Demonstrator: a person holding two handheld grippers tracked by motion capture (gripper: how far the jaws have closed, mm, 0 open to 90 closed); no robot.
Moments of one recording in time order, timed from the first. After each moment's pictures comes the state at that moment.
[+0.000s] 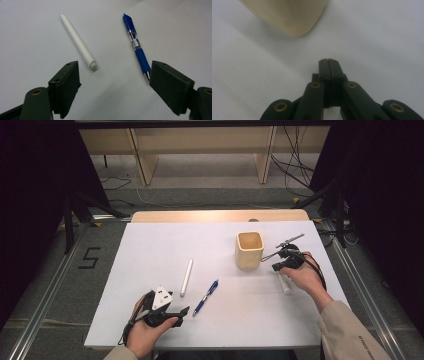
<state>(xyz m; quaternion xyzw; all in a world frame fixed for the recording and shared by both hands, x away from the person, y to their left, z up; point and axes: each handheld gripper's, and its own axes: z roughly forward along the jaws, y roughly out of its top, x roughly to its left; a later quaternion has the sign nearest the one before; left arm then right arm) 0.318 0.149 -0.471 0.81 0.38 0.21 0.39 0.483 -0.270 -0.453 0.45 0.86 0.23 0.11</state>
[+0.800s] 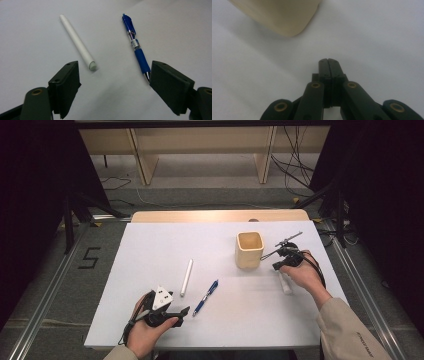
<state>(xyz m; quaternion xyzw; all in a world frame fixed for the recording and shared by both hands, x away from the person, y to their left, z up) 0.318 0.148 -0.471 0.81 0.38 0.21 0.39 0.491 -0.269 -0.453 0.45 0.86 0.22 0.11</state>
